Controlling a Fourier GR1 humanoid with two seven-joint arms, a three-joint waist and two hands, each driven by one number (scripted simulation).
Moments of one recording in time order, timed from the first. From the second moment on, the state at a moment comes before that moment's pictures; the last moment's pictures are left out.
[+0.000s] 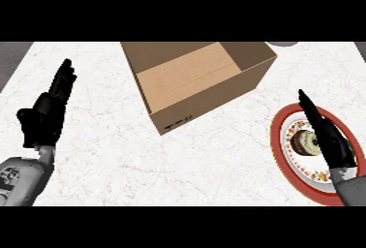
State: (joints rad) left arm -0.27 0.47 -0.18 -1.49 0.12 0.32 0.06; right arm -0.17 -0.58 0.31 -1.34 -0.13 -0.23 -0.13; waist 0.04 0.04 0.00
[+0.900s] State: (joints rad) left arm -0.12 0.56 -0.13 -1.33 0.04 0.32 0.06; right arm -0.17 -0.74 0.21 -1.03 -0.26 0.39 -0.82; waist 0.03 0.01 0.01
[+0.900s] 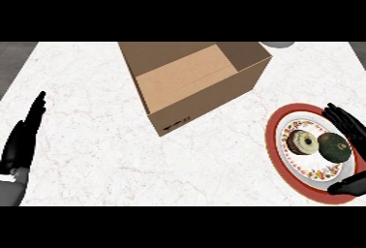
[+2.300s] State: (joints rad) left arm -0.13 0.52 -0.07 -1.29 -0.01 0.28 0.05; right arm -0.65 -0.80 0.52 -0.64 0.48 0.28 -0.90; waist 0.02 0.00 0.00
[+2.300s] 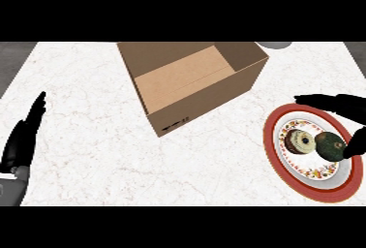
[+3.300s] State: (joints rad) left arm -0.11 0.49 0.01 -1.29 -0.06 0.22 0.05; right arm -0.60 -0.73 0.48 -0.74 0.56 0.30 -0.90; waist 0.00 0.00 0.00
